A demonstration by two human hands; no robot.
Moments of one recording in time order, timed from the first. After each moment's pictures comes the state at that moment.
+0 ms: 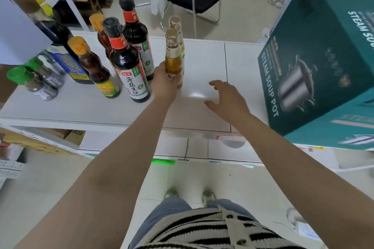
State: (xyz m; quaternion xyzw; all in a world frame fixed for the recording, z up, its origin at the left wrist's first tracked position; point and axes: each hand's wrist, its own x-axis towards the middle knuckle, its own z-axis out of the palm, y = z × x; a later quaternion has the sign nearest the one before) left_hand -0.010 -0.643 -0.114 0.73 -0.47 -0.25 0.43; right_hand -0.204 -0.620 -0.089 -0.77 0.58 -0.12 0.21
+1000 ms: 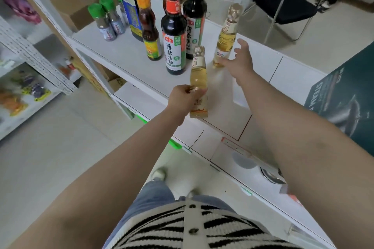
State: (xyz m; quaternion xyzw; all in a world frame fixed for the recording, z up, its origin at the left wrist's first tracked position) left_hand -0.062 -0.544 -0.105 0.73 -0.17 -0.42 0.52; right_hand -0.125 -0.737 -0.100 -0.70 0.49 -0.22 0.47
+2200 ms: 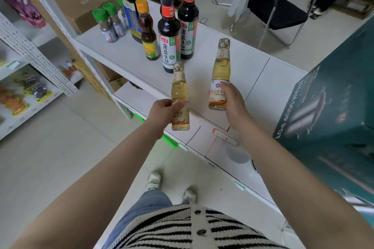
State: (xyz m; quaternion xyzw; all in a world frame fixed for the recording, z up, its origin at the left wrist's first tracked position) left_hand -0.084 -0.475 -0.095 0.71 -0.13 -0.43 0.54; right_hand -0.214 -0.626 -0.101 -0.56 0.40 -0.23 0.69
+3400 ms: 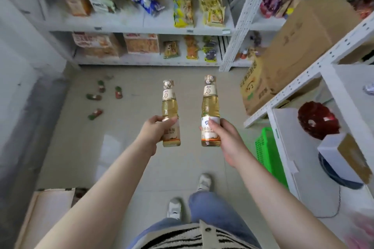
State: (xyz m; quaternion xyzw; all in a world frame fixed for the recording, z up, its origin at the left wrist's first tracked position) left_hand 0.085 0.099 -0.127 0.63 0.31 -0.18 0.69; right_hand 0.078 -0.107 -0.129 -0.64 0.16 0.20 0.72
